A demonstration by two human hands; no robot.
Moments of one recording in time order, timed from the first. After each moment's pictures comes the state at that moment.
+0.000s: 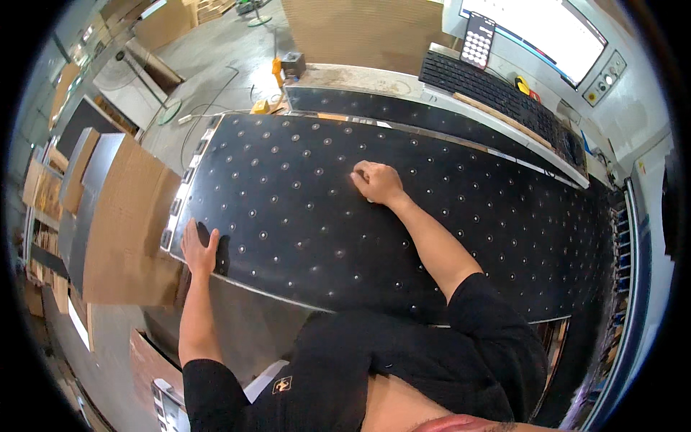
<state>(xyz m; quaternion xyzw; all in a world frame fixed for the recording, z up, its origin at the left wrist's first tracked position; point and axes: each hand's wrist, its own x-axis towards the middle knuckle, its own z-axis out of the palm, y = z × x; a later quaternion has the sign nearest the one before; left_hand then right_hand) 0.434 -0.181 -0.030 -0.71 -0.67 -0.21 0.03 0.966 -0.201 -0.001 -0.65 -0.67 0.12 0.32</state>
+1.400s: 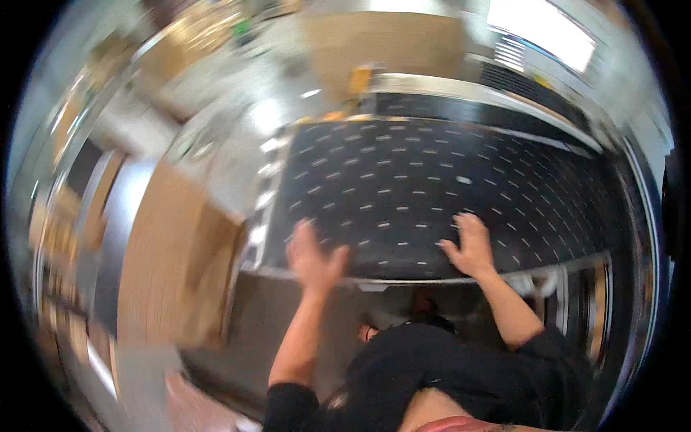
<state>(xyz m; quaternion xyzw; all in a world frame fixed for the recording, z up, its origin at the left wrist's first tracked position) 0.412 -0.211 -0.010 -0.79 -0.47 -0.39 -0.07 0.756 -0.388 0.018 -0.78 -0.59 -0.03 0.20</state>
